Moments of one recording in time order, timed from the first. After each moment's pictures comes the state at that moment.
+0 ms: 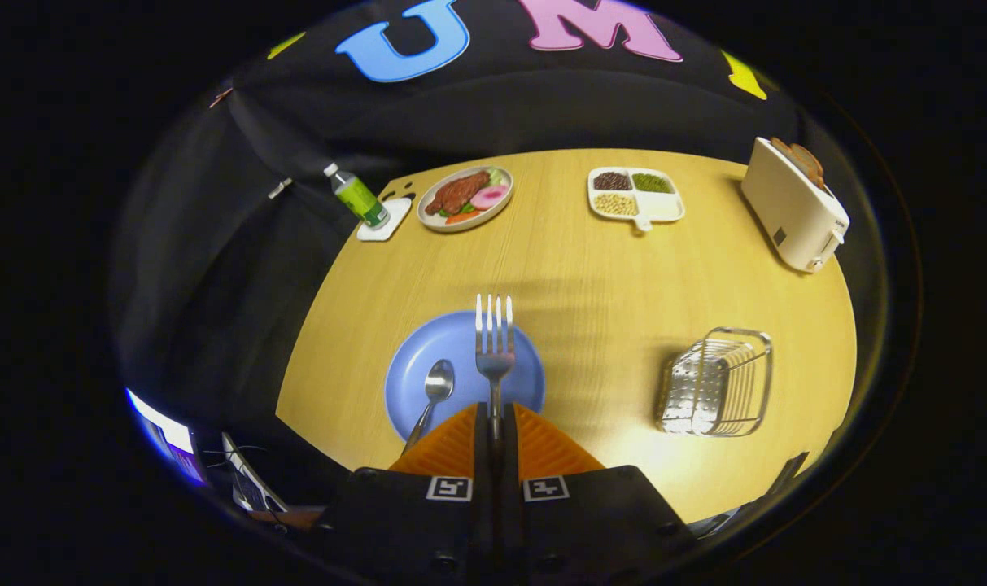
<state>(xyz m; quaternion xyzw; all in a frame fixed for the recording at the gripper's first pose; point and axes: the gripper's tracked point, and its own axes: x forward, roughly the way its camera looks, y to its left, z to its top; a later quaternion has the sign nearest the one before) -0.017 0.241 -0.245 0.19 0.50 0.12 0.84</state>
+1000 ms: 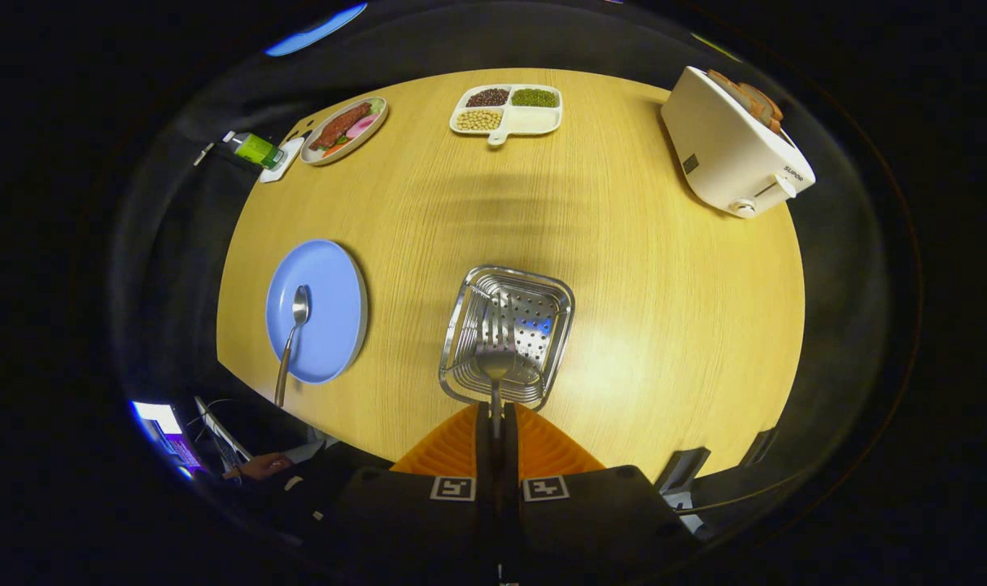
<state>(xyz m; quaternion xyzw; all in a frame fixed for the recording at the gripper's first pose) -0.061 0.096 -0.315 0.11 0.69 0.09 0.71</state>
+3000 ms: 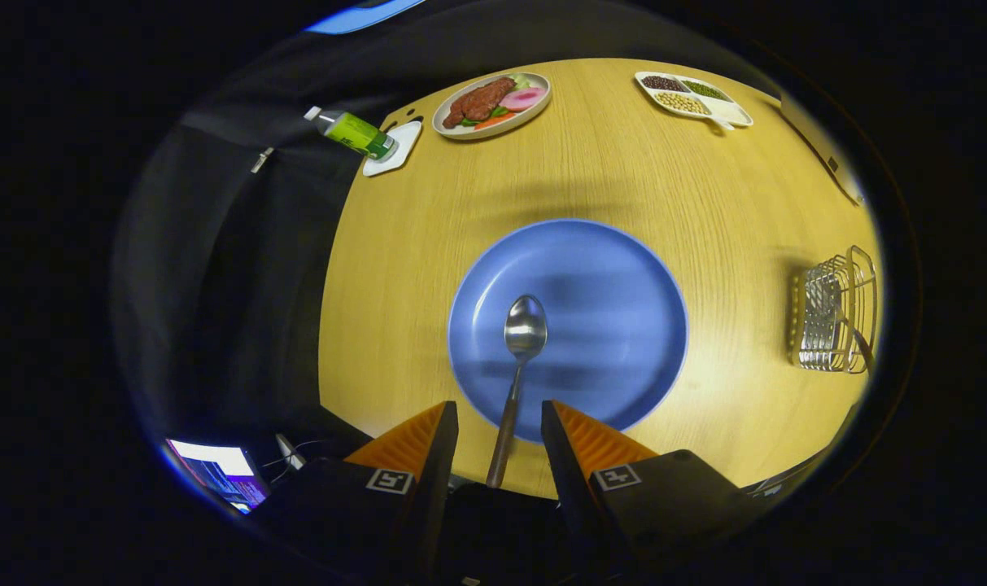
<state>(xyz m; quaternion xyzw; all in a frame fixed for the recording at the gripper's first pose) -0.047 0.394 -0.308 0.24 0.64 0.14 0.71</state>
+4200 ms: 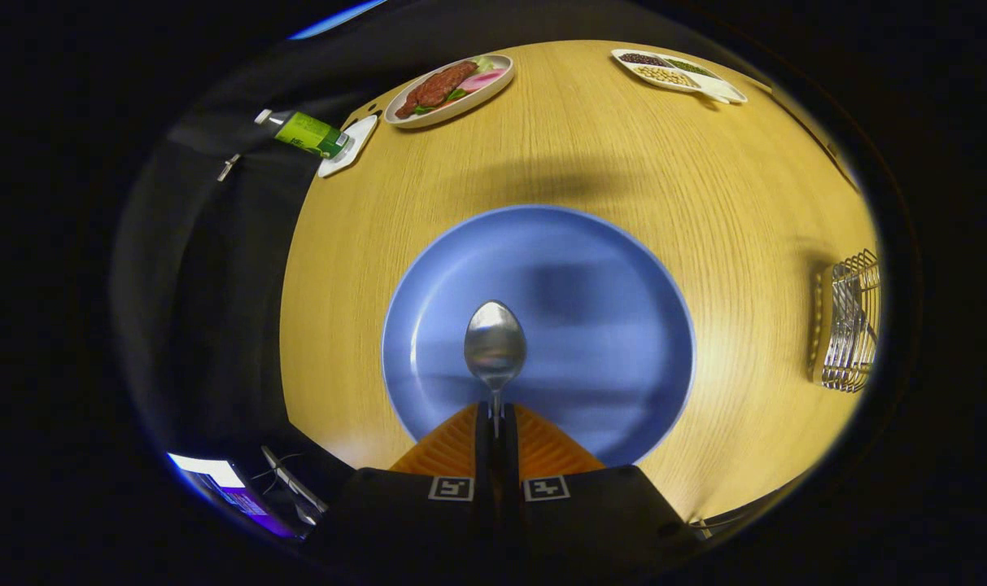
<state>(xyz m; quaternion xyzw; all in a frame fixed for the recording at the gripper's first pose) -0.026 0.374 -0.353 0.26 0.64 0.13 0.71</state>
